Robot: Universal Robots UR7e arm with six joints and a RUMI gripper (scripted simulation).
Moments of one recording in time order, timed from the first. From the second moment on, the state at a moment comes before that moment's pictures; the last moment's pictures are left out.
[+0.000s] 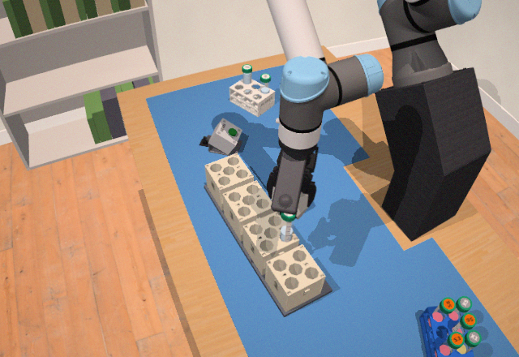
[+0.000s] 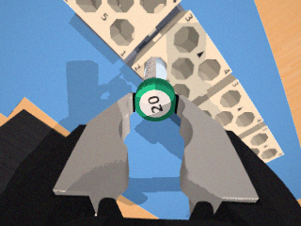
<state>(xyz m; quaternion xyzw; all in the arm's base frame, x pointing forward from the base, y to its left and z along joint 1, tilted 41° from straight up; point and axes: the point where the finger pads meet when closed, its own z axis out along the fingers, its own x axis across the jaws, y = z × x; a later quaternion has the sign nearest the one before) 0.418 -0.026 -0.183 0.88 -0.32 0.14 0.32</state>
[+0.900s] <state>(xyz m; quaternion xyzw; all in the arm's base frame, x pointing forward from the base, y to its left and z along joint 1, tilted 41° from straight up) 0.419 -0.047 -0.207 0.88 -0.32 0.14 0.32</state>
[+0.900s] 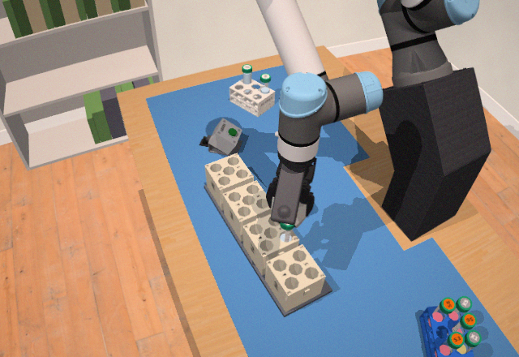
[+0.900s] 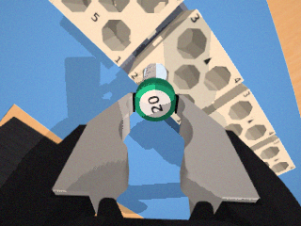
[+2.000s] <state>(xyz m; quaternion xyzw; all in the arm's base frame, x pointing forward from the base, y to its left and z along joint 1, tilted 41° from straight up) 0.420 -0.067 -0.231 0.88 -0.32 0.14 0.32</state>
